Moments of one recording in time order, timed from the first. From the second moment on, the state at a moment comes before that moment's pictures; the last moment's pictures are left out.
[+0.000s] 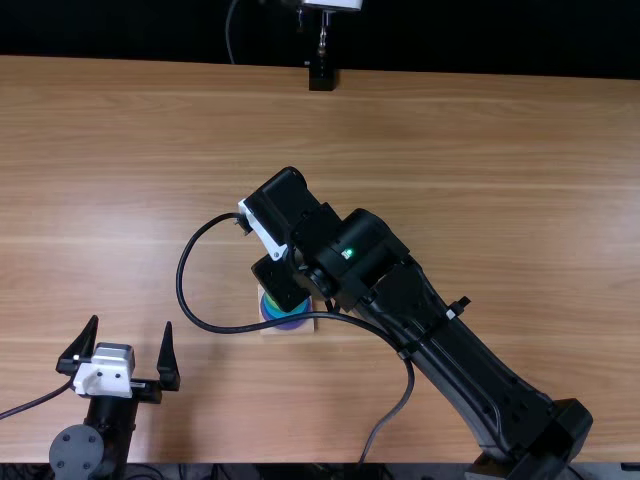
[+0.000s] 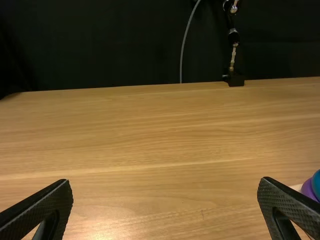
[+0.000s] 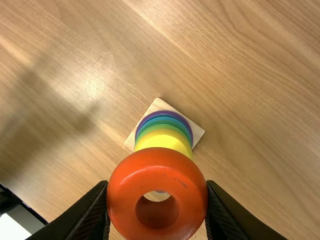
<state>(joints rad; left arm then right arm) -0.06 0.01 0.02 -0.08 0.01 0.00 0.76 1.89 1.96 -1.23 -0.02 0.01</state>
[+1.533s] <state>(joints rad) -0.06 0.01 0.02 -0.08 0.01 0.00 0.76 1.89 1.92 -1.15 -0.02 0.01</state>
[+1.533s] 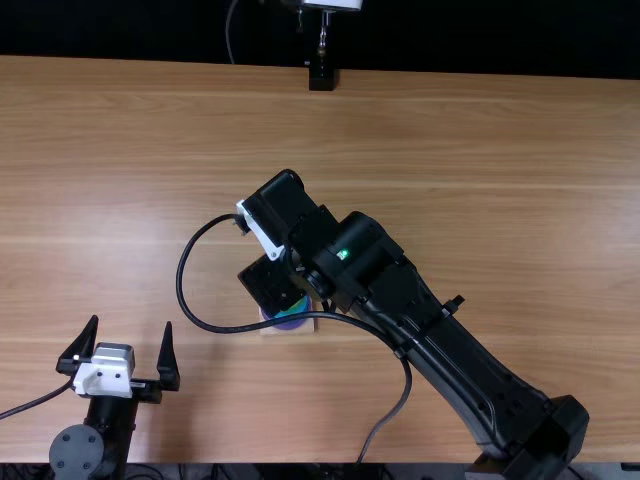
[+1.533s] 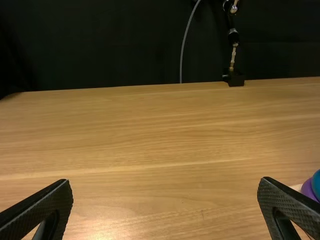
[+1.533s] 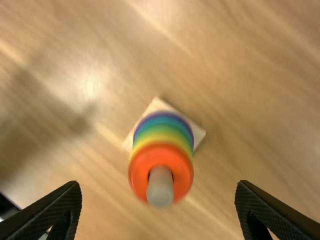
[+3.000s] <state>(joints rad) -0.06 0.01 0.02 -0.08 0.01 0.00 0.06 0.02 0.10 0.13 -0.02 -0.03</state>
